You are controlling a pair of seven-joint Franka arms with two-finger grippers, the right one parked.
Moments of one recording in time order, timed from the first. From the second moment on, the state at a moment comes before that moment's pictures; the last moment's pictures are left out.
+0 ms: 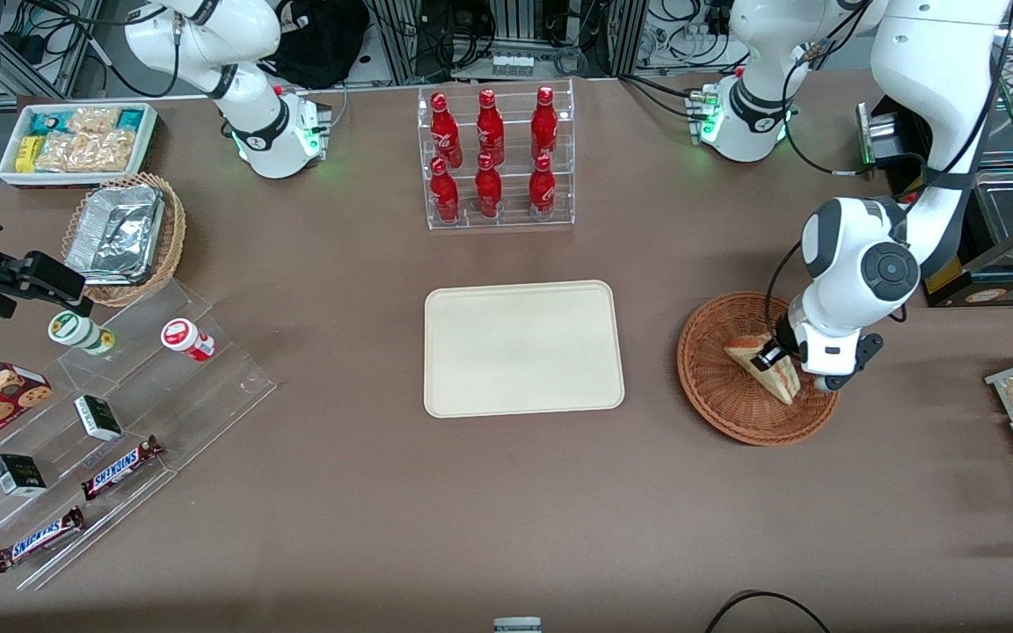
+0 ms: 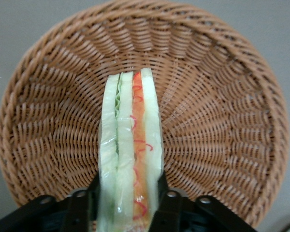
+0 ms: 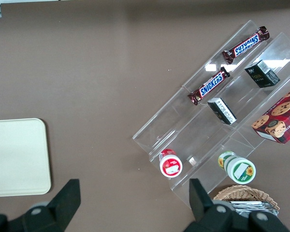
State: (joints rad) arm 0.08 0.26 -0.21 -2.17 0.03 2.40 -0.83
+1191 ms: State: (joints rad) arm -0.50 0.47 -0.23 -1.65 0.03 2.06 -0.92
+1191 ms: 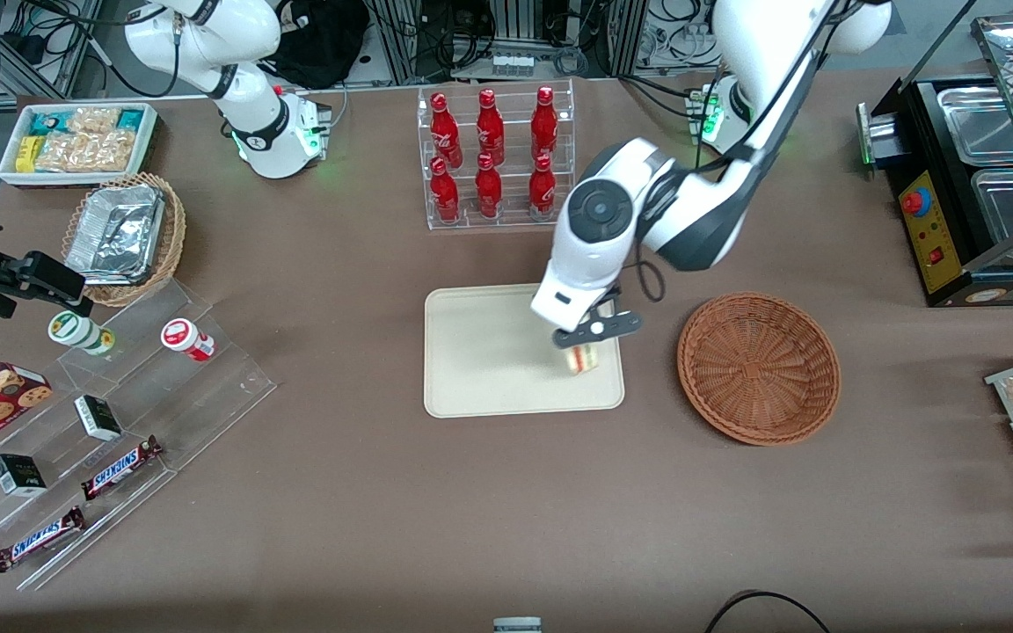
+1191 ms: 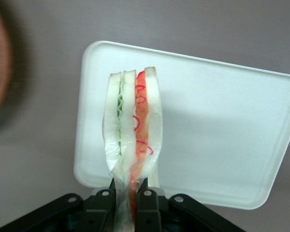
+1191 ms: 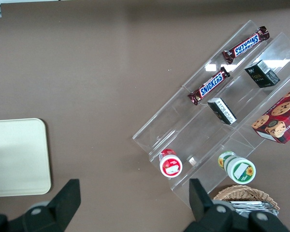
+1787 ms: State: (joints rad) arm -0.60 0.65 -0.23 -1.64 0.16 2.26 -0.92
